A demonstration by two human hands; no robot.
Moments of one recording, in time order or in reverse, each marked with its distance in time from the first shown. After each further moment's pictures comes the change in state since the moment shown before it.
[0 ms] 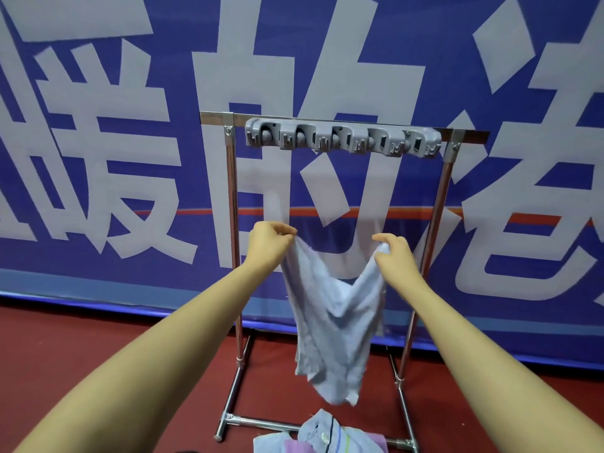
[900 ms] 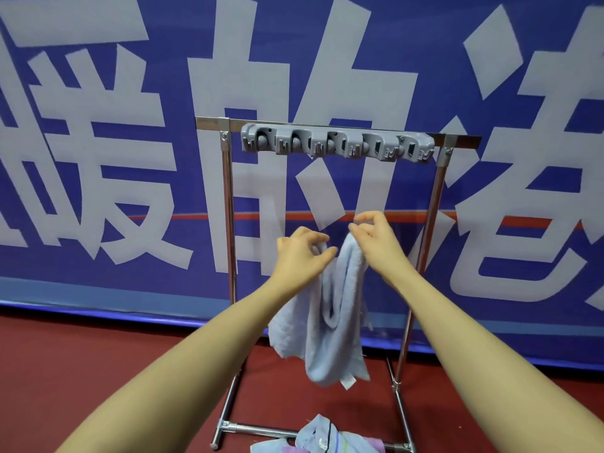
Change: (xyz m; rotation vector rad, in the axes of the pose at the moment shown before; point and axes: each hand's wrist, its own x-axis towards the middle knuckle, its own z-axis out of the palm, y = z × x) left_hand -0.027 0.012 0.034 0.144 -0.107 0.380; right_hand -0.004 -0.048 -0.007 0.362 -0.031 -0.175
